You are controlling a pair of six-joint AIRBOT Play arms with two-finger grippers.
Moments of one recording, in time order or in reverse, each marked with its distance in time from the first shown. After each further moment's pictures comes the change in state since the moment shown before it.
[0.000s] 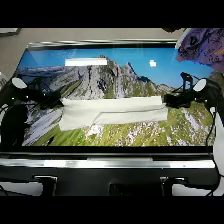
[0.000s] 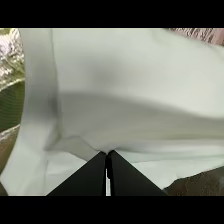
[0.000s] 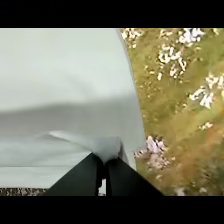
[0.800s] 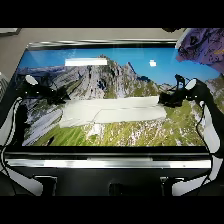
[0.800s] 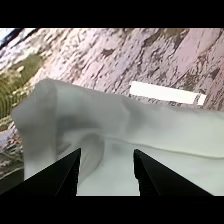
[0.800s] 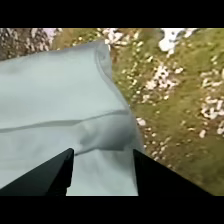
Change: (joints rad) left arm -0.023 -0.232 0.203 -0.002 0.064 0.000; right arm -0.013 -0.213 0.133 0.089 -0.029 0.005
